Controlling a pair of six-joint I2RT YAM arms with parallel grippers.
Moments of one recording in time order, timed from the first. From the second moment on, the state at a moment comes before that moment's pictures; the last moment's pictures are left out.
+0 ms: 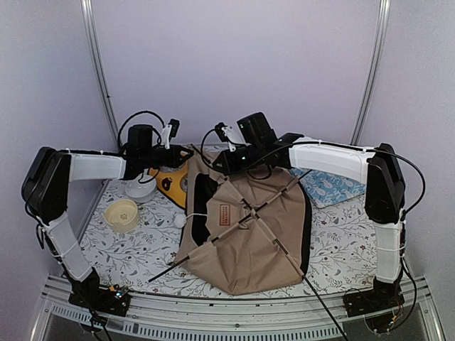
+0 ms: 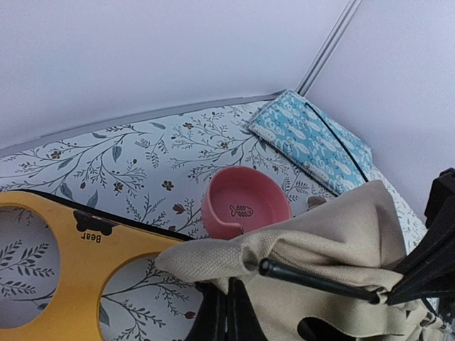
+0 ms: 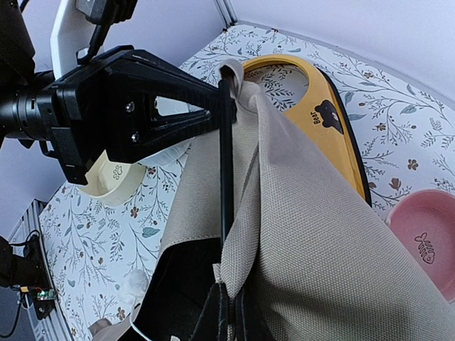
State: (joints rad) left arm -0.36 1.78 1.11 0.30 0.45 -0.23; right arm 0.81 2.08 1.79 -0.28 -0.22 0.26
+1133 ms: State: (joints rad) left arm -0.44 1.72 1.12 0.19 0.28 0.10; right arm 0.80 2.08 1.79 -0.29 -0.25 0.27
